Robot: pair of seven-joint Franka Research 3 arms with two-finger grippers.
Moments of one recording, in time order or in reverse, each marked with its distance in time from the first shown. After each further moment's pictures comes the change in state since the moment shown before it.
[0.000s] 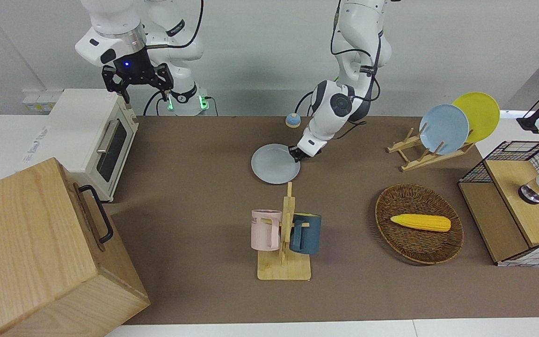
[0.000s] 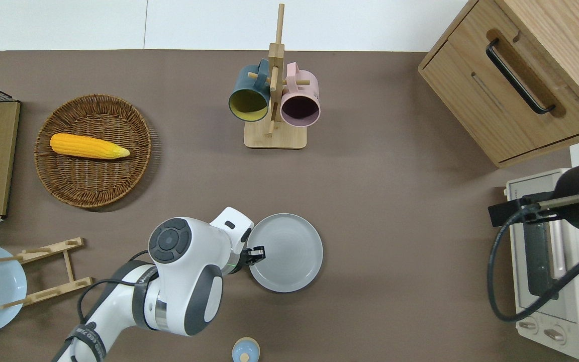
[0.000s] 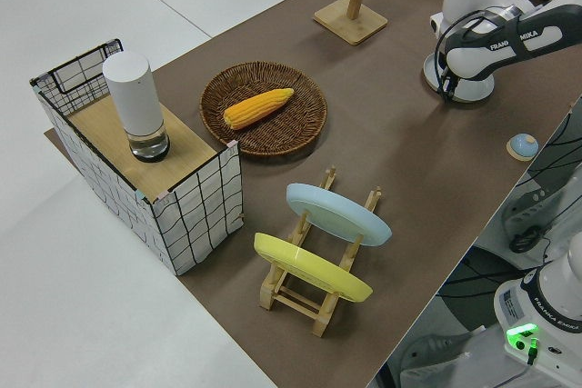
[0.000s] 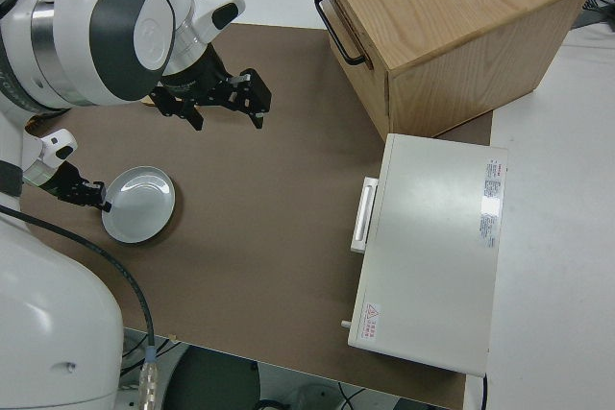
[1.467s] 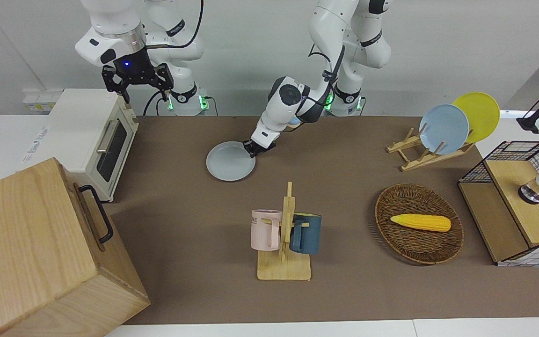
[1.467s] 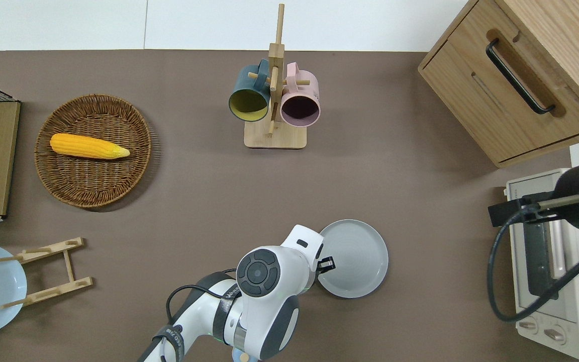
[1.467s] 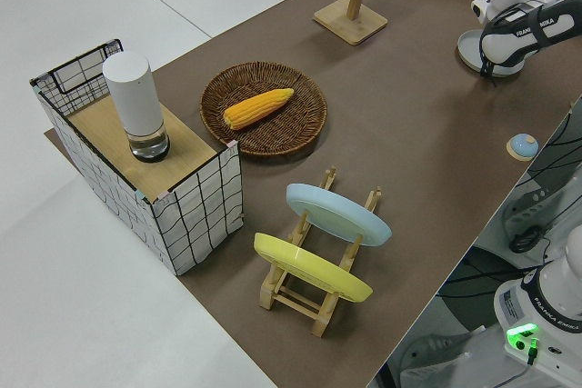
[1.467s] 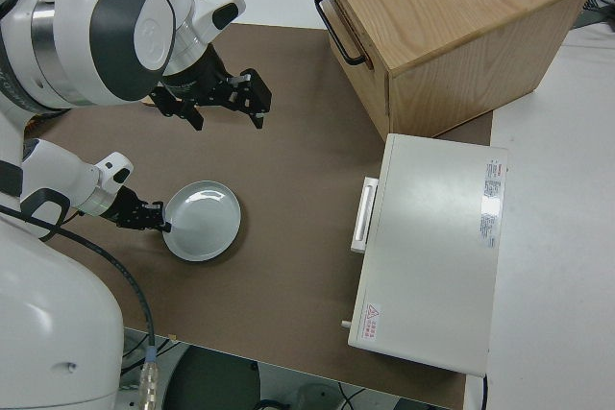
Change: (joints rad) left arm -0.068 0.146 -0.197 0.147 -0.050 0.180 -0.304; right arm 0.000 0.000 0.000 0.000 0.000 0.000 0.000
